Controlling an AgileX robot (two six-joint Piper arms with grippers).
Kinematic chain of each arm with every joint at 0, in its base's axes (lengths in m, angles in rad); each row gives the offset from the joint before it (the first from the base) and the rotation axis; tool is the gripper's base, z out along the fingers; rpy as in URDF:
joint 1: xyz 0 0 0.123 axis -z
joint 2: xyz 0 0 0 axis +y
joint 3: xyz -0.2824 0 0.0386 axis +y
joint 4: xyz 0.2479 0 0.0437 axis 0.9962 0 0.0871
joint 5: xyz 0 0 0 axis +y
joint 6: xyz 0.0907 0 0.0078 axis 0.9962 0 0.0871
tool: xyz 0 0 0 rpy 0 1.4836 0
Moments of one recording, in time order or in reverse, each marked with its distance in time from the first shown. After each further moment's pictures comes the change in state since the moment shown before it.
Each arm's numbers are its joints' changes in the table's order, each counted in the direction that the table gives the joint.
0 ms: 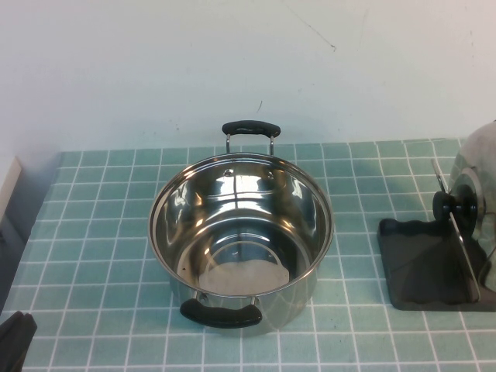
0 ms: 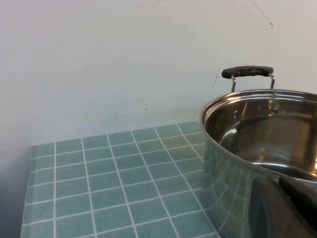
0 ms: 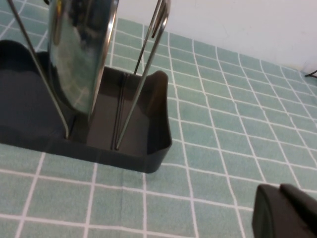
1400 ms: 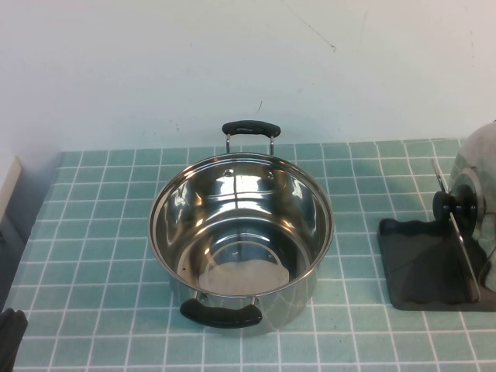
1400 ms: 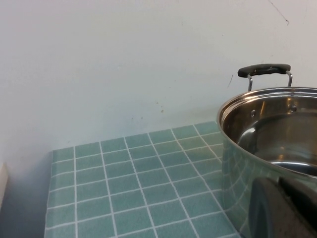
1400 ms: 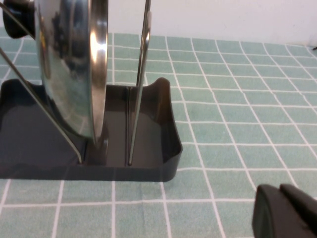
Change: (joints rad) right arm 0.000 0.000 0.000 0.002 0.000 0.203; left arm 0.000 0.000 0.000 0.000 0.040 0.047
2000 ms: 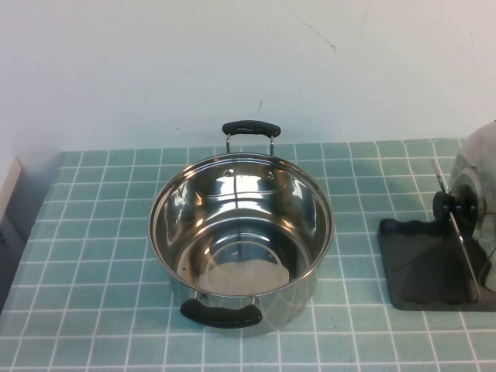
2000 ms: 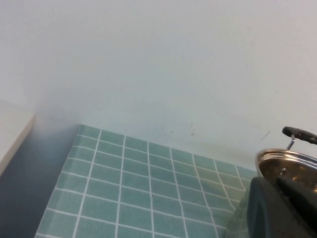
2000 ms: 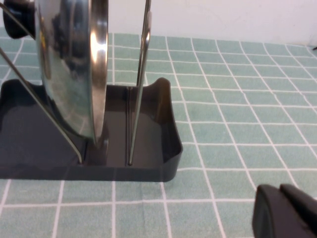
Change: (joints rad) right arm 0.000 0.000 0.000 0.001 0.000 0.000; left arm -0.055 -0.081 0.050 -0.008 0.122 -0.378
